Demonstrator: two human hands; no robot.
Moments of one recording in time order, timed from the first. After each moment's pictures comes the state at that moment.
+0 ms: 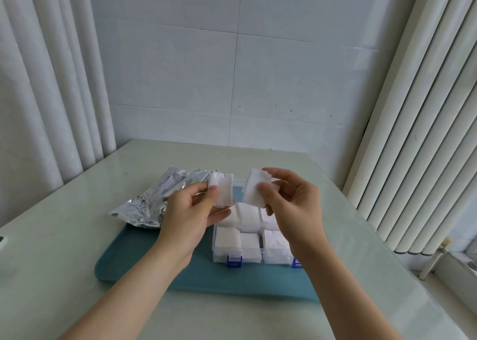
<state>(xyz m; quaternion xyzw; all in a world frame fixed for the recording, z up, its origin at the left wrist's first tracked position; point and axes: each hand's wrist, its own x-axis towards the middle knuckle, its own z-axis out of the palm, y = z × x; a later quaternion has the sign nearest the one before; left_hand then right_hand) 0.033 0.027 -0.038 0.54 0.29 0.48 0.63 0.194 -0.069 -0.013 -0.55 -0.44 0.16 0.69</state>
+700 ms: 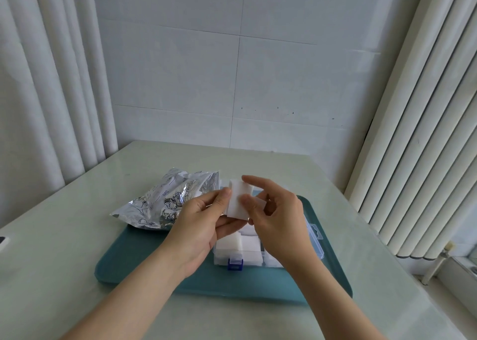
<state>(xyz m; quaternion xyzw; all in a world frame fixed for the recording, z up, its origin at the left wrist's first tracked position) 0.037 0.016 -0.035 0.49 0.19 0.39 0.76 0.179 -0.061 -0.026 -0.62 -0.54 0.07 0.57</state>
